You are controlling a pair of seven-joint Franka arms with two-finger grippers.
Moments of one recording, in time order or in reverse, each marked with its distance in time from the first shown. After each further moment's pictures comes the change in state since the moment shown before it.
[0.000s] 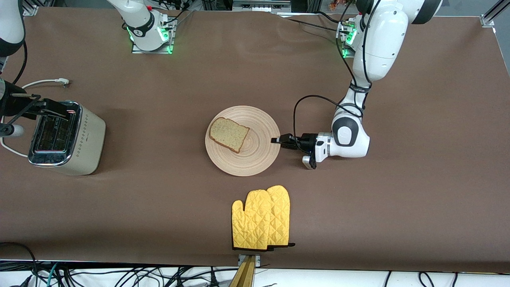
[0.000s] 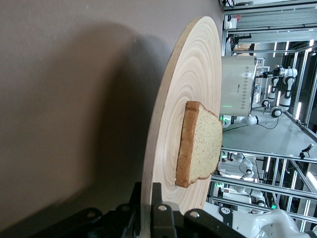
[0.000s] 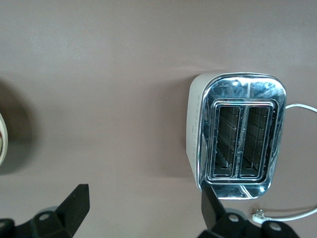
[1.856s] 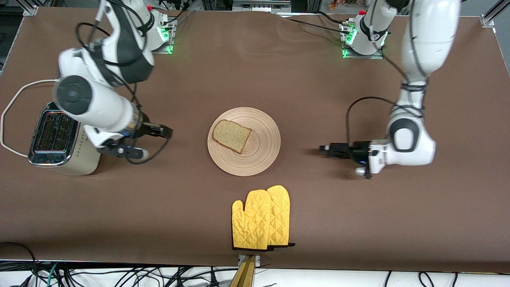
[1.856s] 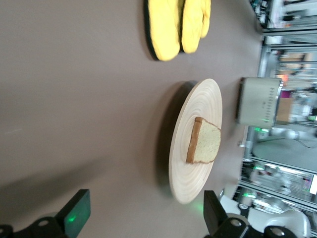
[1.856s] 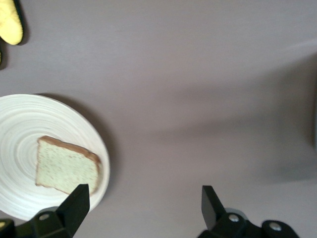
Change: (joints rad) left arm 0.241 -0.251 0.140 -0.030 0.482 -0.106 -0.264; right arm 0.396 0.214 0.021 -0.004 0.065 0.213 0.578
